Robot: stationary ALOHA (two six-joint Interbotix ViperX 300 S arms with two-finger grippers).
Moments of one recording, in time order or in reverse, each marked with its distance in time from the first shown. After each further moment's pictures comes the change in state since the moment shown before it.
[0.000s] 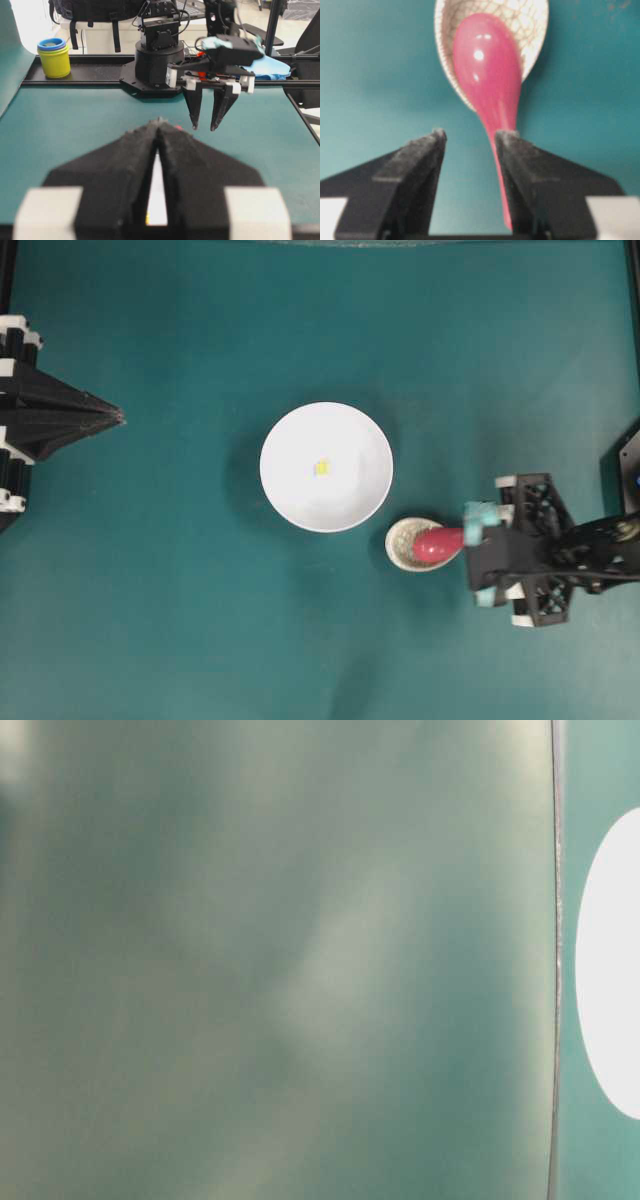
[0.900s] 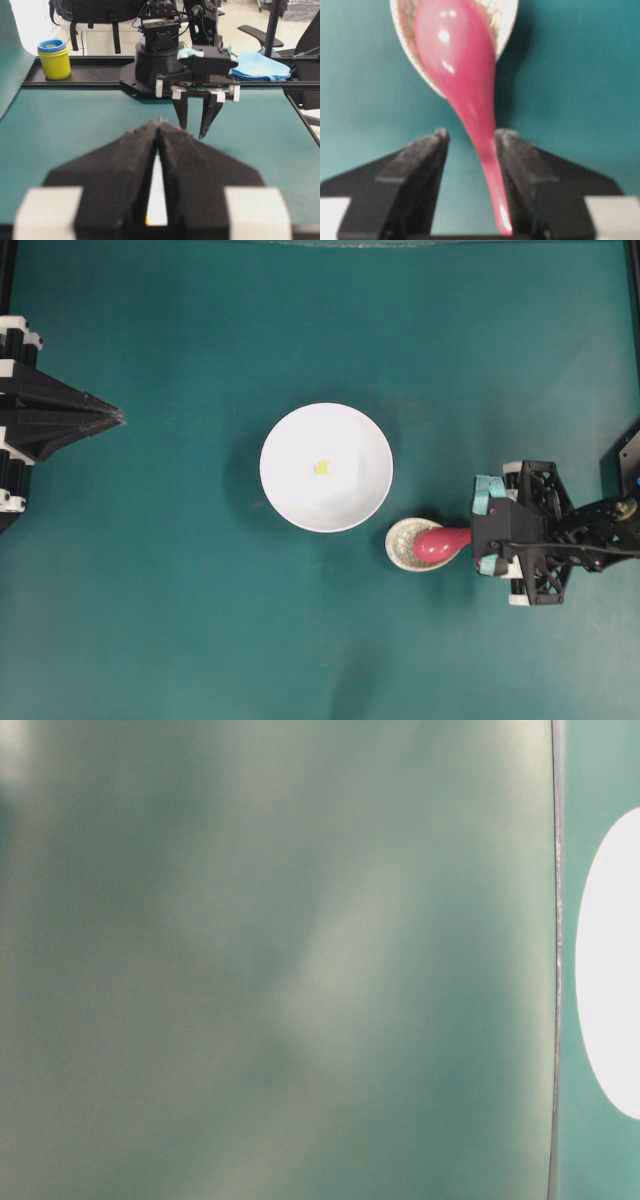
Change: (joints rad) left arm -0.002 0.000 0.000 0.000 -0.003 0.000; right arm -0.072 0.043 0.087 -0.094 -0.138 0.120
